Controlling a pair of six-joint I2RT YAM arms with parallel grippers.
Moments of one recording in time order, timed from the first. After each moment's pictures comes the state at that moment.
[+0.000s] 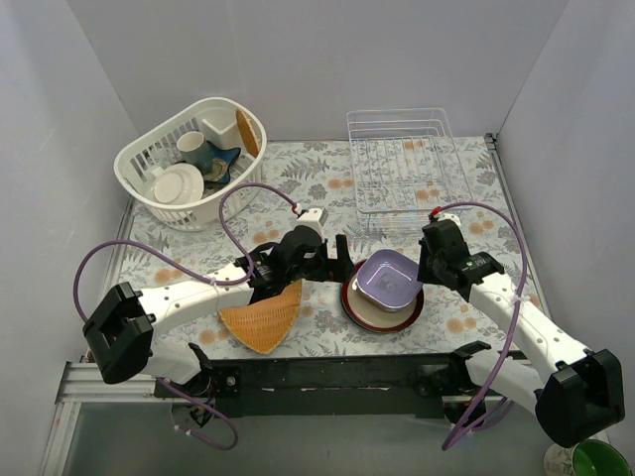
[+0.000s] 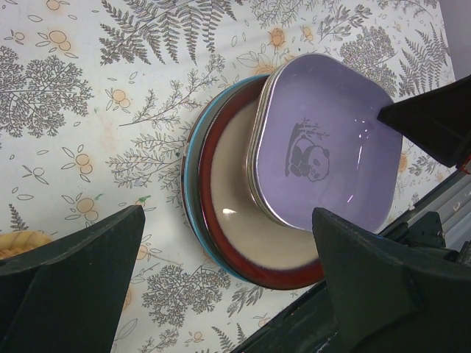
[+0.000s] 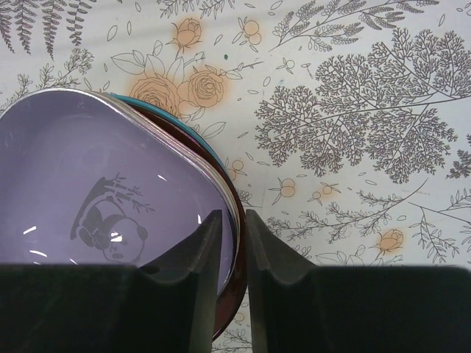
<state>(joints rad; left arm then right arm) -0.95 1.36 0.89 -0.12 -0.16 -0.70 0.44 1.01 0.70 -0.64 0.22 0.44</state>
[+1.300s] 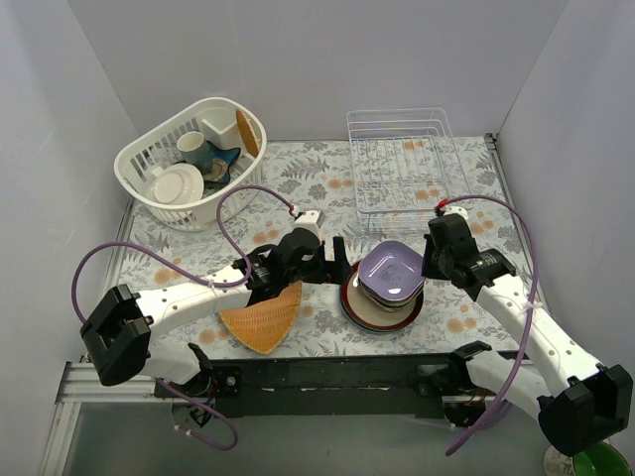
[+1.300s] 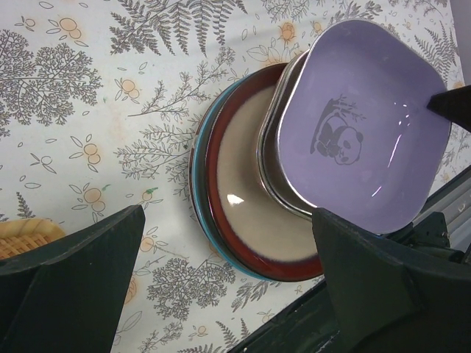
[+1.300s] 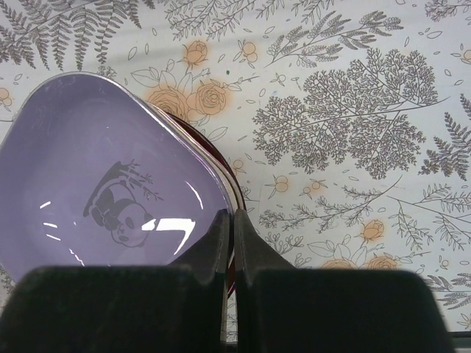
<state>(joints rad) -0.95 1.35 0.87 -0.13 -0.17 -0.72 0.44 0.96 0.79 -0.74 0.24 0.44</state>
